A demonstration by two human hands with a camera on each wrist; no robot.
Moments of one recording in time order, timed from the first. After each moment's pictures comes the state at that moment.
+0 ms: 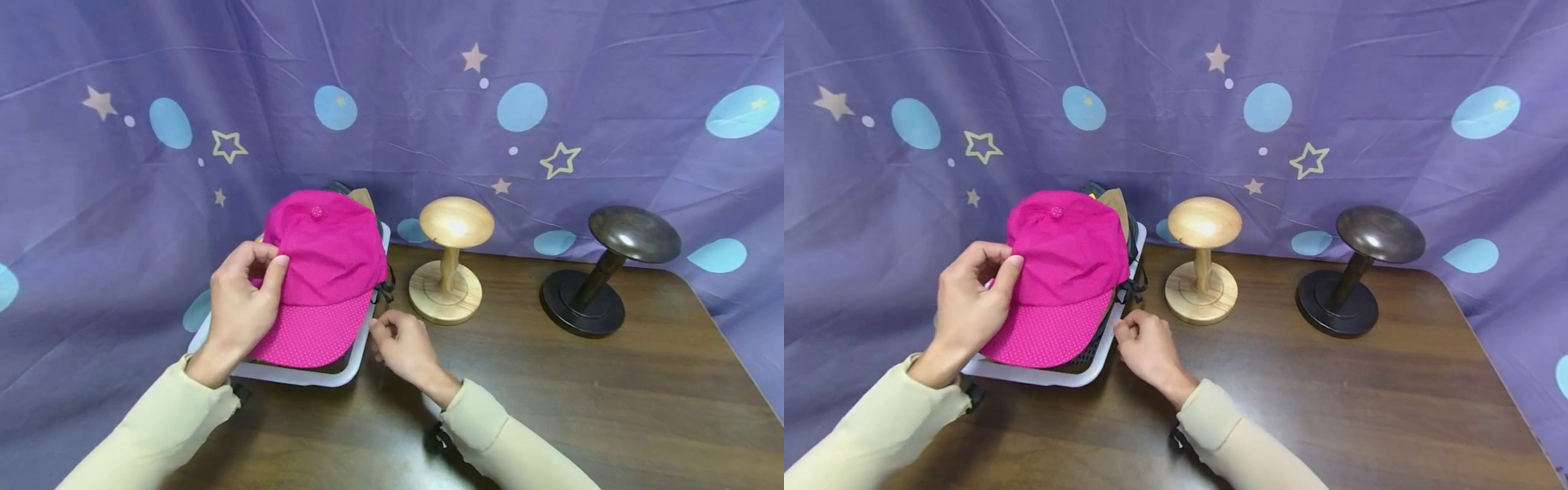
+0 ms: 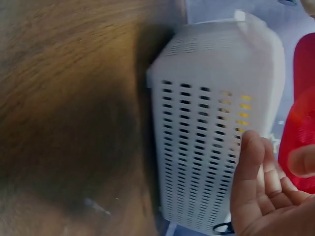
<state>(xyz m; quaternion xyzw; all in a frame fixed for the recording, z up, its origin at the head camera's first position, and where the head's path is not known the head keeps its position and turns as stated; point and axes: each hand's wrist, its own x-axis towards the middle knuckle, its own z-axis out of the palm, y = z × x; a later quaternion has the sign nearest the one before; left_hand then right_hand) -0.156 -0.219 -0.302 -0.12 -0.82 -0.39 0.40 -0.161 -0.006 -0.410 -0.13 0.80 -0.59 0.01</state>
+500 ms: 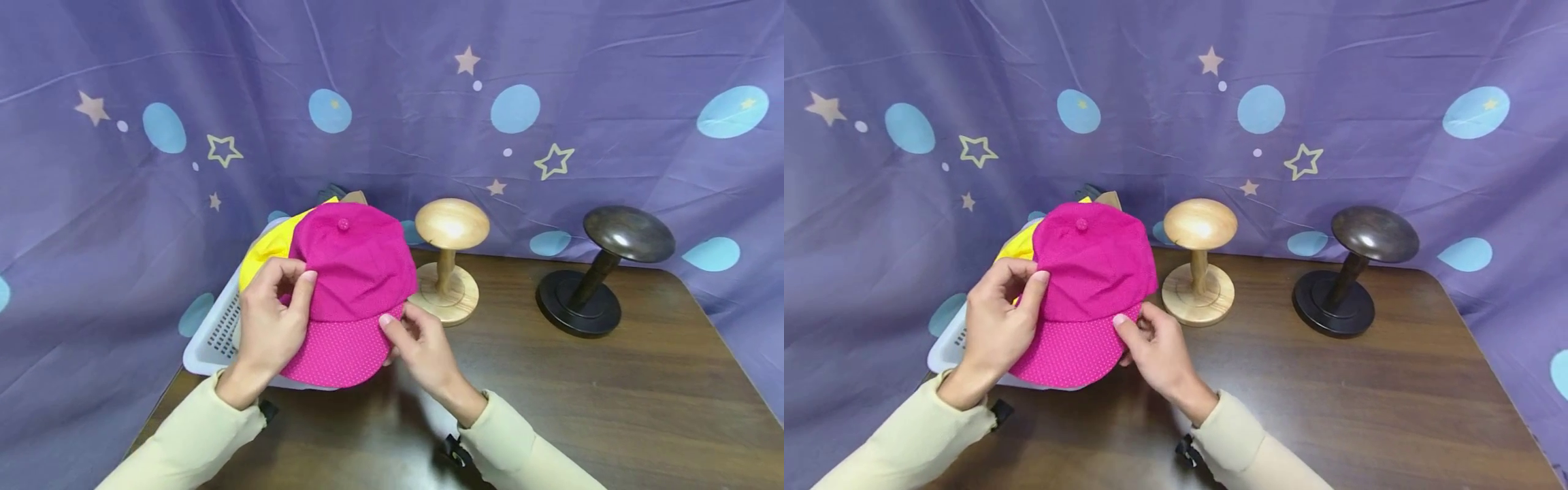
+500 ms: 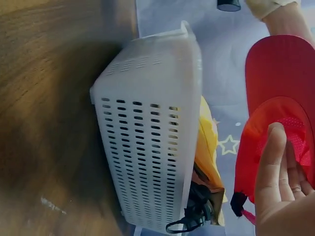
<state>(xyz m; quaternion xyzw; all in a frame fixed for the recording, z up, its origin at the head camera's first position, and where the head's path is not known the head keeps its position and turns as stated) -0.144 -0.179 -0.311 -0.16 -0.80 -0.42 0.39 -0.138 0.019 -0.374 -0.18 0.63 -0.75 0.01</state>
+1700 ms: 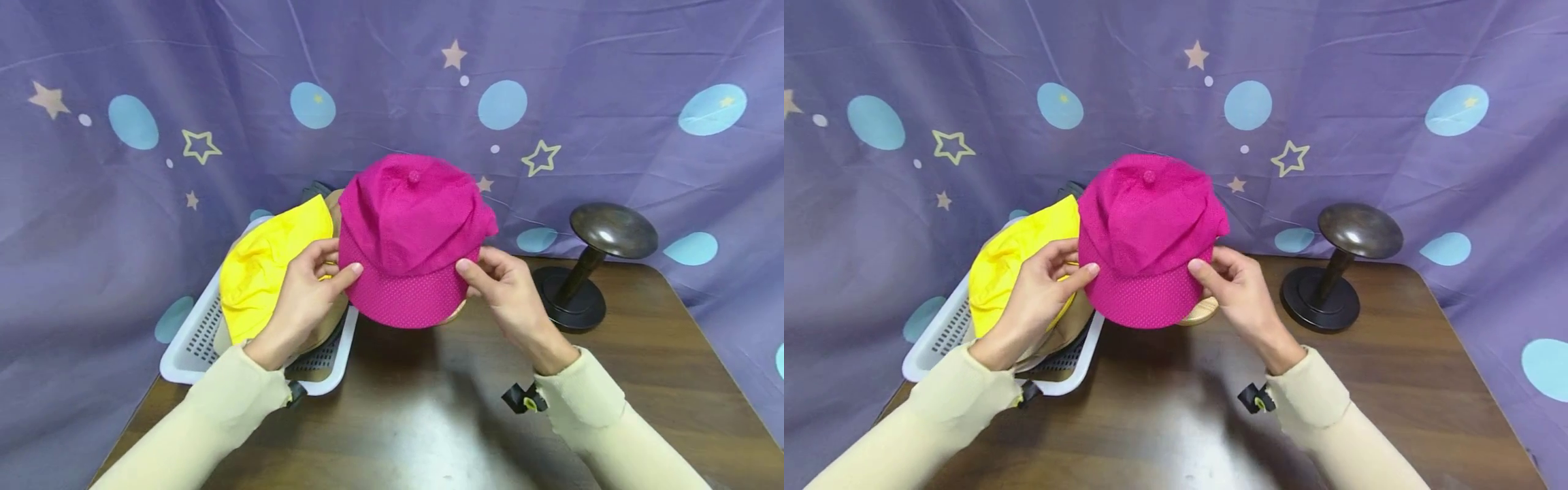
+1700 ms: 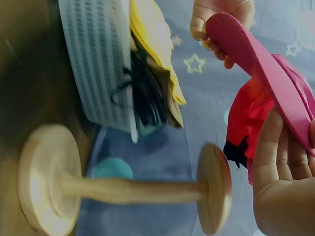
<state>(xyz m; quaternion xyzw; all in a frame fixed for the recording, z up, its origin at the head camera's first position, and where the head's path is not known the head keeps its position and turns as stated) -0.188 -0.142 -0.313 -0.06 -0.80 -0.60 0.07 -0.181 0.127 -0.324 -0.18 0.65 -0.73 -0.06</state>
